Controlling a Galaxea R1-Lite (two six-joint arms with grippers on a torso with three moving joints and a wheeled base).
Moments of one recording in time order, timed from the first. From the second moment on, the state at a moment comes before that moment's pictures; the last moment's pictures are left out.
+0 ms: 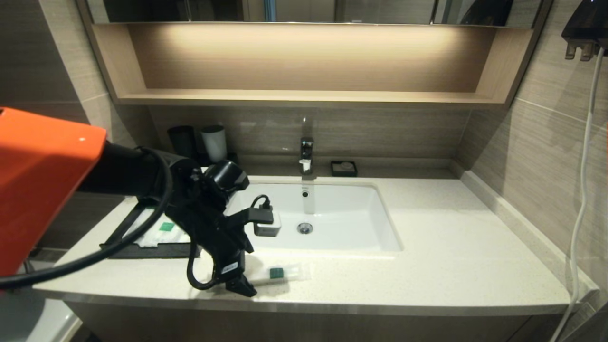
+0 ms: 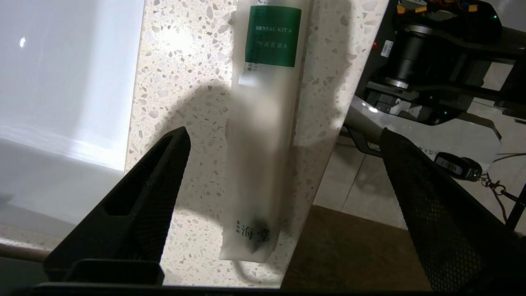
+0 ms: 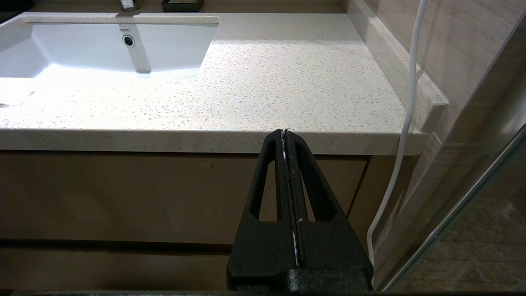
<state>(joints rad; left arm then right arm) -0.42 2.02 -1.42 0.63 -0.30 0.93 0.00 0.00 0.00 0.00 0.00 0.00</state>
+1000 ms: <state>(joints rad) -0.41 2.08 -1.42 0.61 -0.30 0.94 0.00 0.00 0.00 0.00 0.00 0.00</state>
